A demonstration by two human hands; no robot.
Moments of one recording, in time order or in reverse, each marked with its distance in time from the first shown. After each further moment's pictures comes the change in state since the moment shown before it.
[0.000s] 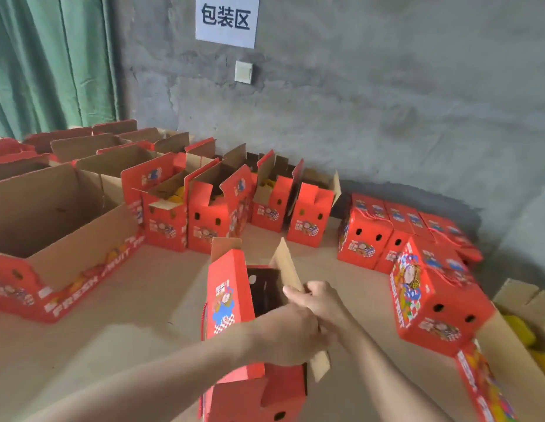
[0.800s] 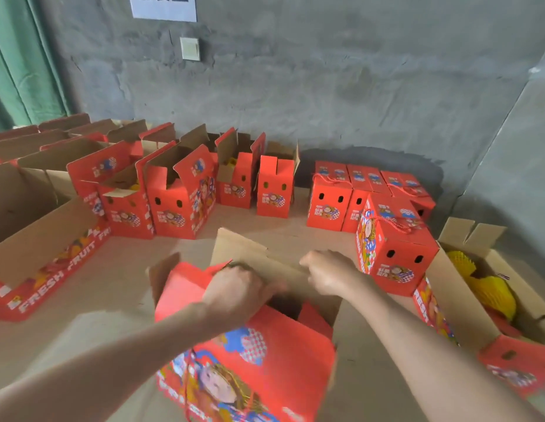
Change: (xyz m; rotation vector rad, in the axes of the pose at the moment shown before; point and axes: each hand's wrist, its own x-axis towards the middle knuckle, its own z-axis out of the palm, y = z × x) left_hand 0.011 0.025 0.038 0.376 0.347 -0.069; right_hand -0.039 0.061 -0.087 -0.797 -0.055 -0.149
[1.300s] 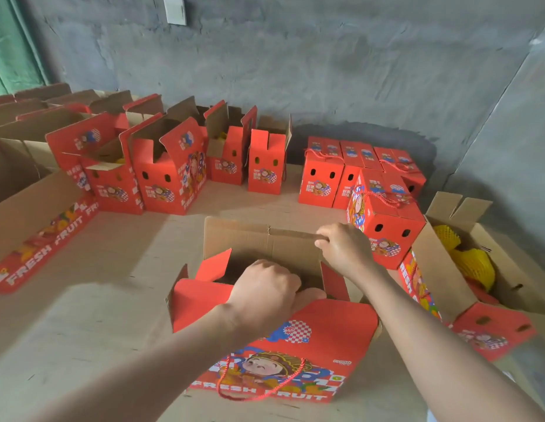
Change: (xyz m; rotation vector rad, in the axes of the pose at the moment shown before) left_hand -0.024 0.074 -0.009 -0.052 0.259 0.276; right_hand -0.014 0.051 0.028 0.243 0.362 0.069
